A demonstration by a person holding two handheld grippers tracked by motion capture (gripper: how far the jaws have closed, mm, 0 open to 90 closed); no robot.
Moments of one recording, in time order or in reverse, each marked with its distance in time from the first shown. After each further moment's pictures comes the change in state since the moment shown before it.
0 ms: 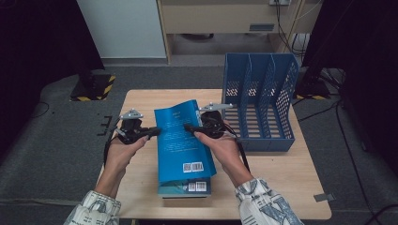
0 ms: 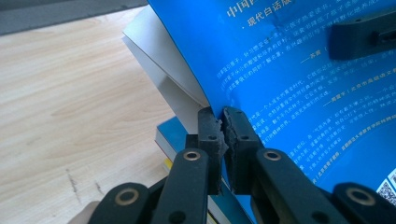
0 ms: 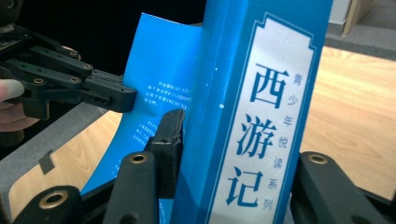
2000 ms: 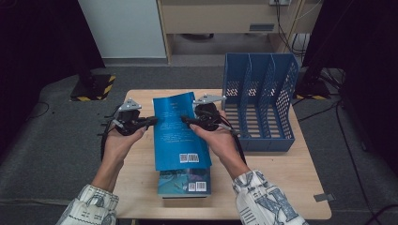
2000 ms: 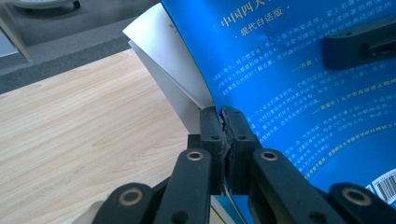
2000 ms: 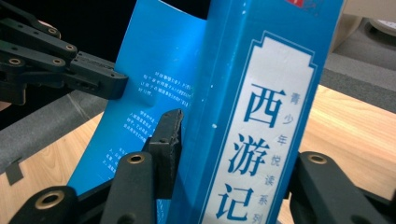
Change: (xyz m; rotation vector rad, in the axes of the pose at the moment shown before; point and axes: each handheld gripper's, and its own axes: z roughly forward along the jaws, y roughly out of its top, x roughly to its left) left arm 0.003 0.027 -0.010 -0.046 0.074 0.067; right arm 0.007 0.027 0.005 -0.027 -0.061 -0.104
